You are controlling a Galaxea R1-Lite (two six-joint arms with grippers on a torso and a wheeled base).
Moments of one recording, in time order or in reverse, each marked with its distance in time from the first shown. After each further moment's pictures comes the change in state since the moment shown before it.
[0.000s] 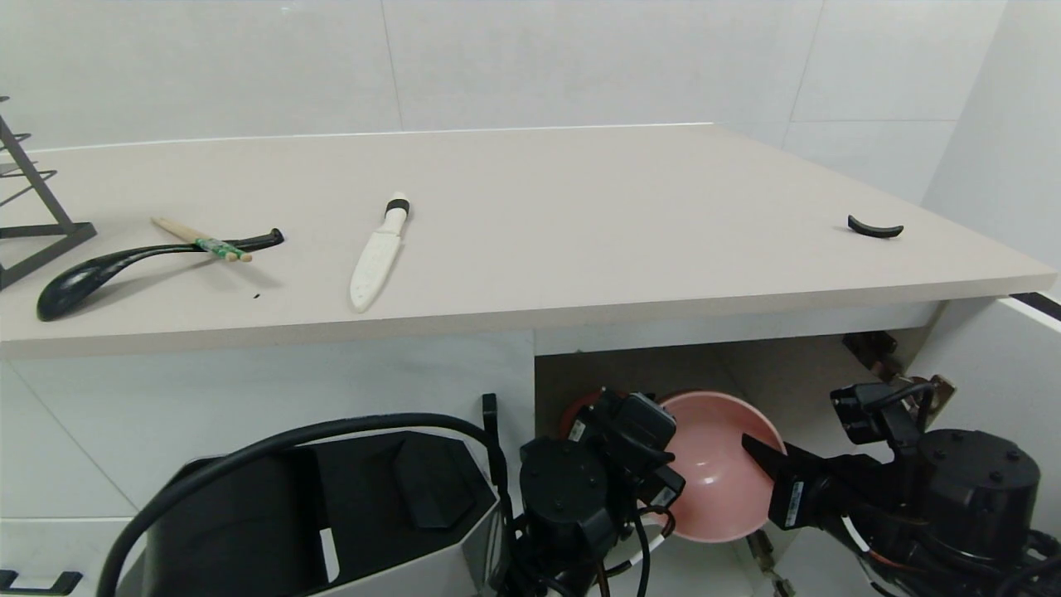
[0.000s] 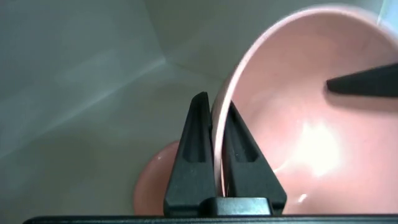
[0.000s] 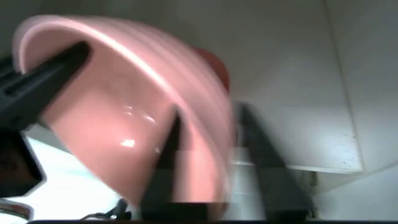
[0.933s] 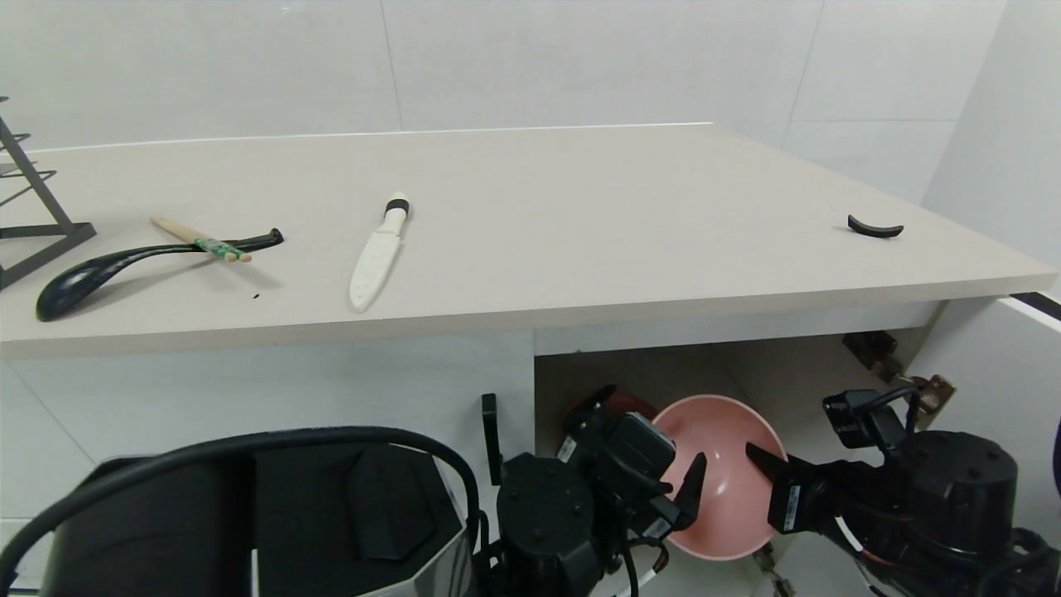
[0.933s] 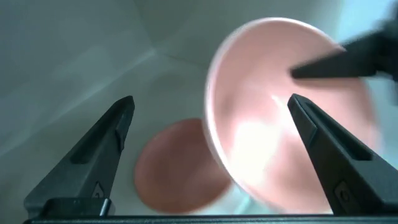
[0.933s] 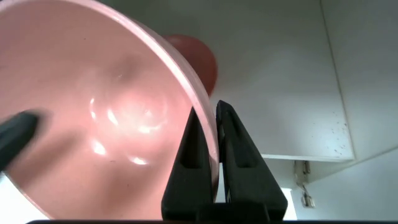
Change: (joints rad) left arm -0.040 -0.102 0.157 0.001 -0.002 0.009; right arm -0.051 0.053 0.003 -0.003 0.010 0.001
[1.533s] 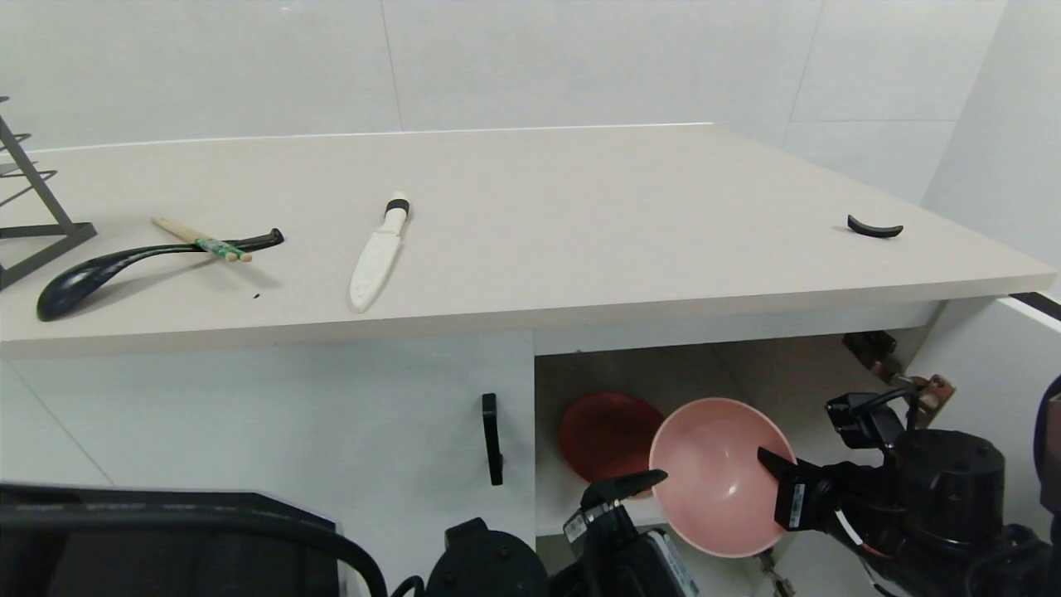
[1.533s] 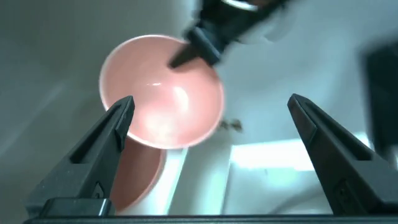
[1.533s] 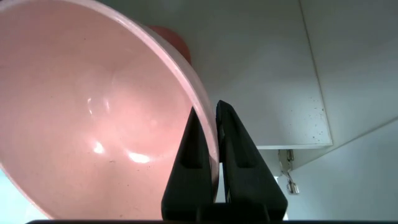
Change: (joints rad) left arm -0.071 -0.172 0.277 0.000 -0.346 0.055; right arm -0.053 0.046 0.000 0.001 -0.002 -0.002
